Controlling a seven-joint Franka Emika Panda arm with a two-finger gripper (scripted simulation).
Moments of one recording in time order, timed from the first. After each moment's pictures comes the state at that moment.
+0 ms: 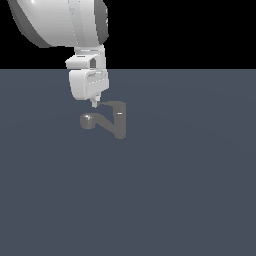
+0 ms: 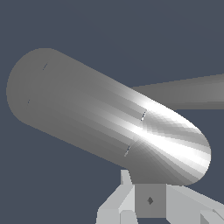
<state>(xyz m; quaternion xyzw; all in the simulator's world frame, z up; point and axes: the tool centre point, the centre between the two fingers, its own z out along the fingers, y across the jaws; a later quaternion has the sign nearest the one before) 0.042 0.113 0.174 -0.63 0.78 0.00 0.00</state>
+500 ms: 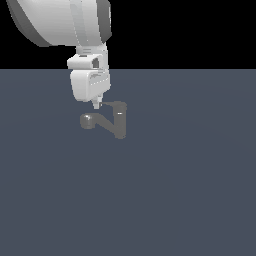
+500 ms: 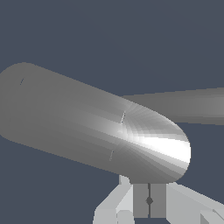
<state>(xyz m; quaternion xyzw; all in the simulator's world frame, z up) 0.026 0.103 0.174 -0.64 0.77 0.00 0.00</state>
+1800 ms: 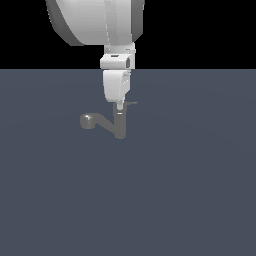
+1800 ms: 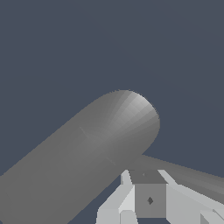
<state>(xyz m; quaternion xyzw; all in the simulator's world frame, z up) 0.017 0.025 0.174 -0.65 0.76 0.01 0.00</state>
